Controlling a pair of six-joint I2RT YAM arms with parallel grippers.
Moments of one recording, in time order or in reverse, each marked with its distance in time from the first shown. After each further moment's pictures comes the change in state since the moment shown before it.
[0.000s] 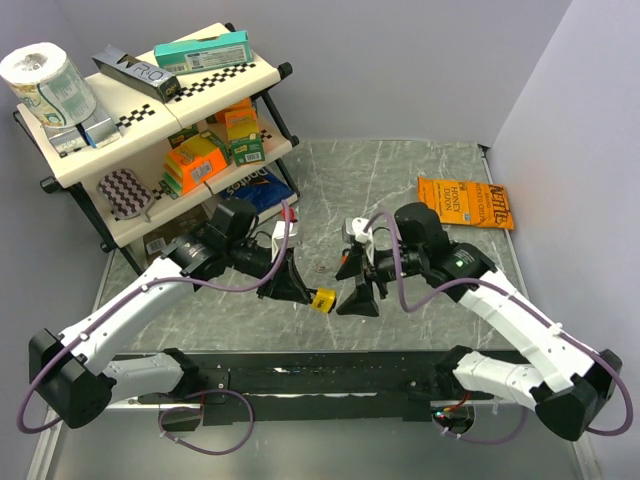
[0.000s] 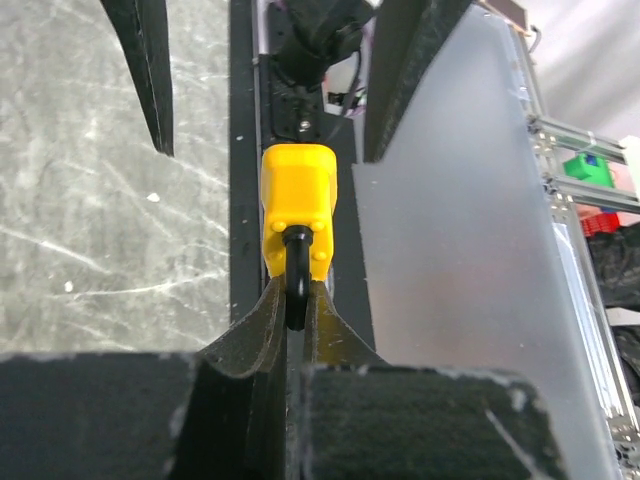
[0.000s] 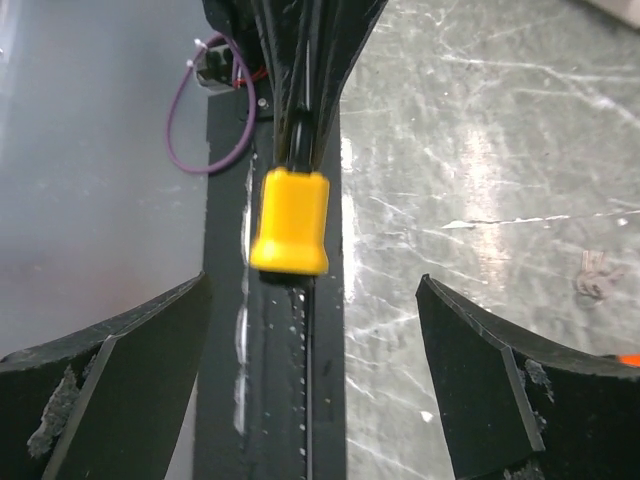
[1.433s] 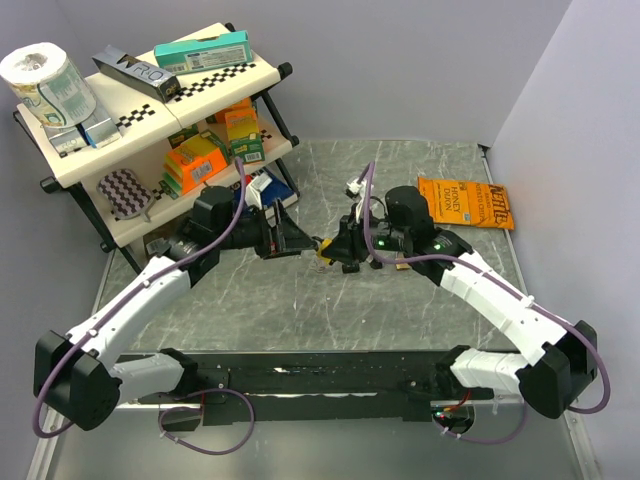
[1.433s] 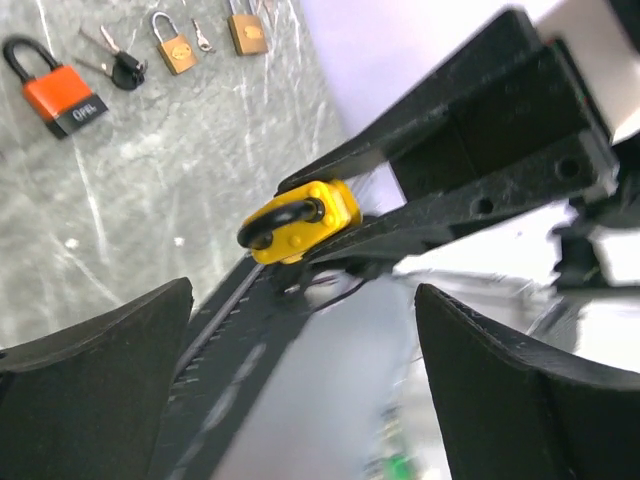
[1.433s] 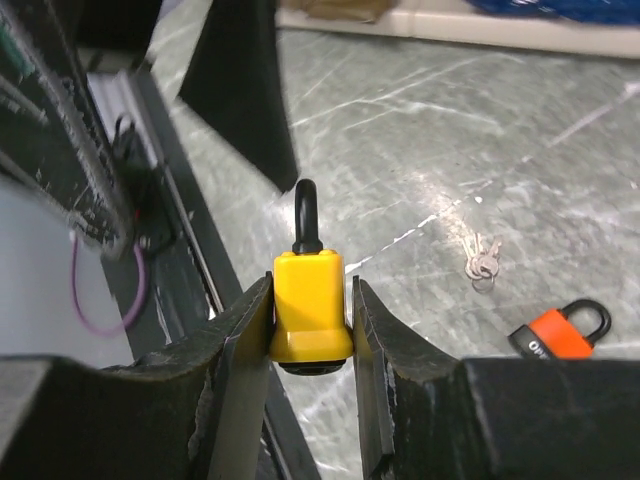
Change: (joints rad) left arm 0.153 0.002 -0.085 0.376 -0.360 -0.959; right arm -0.043 0.153 -0.003 0.332 0.319 0.389
